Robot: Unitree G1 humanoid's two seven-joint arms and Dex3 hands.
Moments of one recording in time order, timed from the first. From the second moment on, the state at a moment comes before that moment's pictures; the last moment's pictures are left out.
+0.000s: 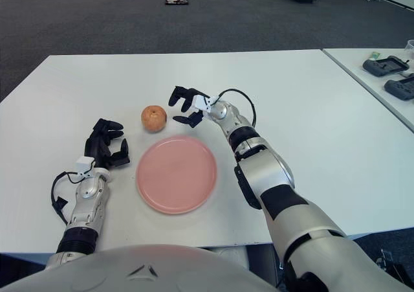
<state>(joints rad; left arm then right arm) 0.04 -0.04 0.13 0.37 -0.03 -0.36 0.09 -0.91 -0.07 0.34 1.24 -0.42 -0.49 0.29</state>
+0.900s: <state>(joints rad) 0.04 -0.04 0.14 0.38 -0.01 -0.39 0.11 -0.88 -0.08 0.38 1.17 -0.46 -0.59 0.16</state>
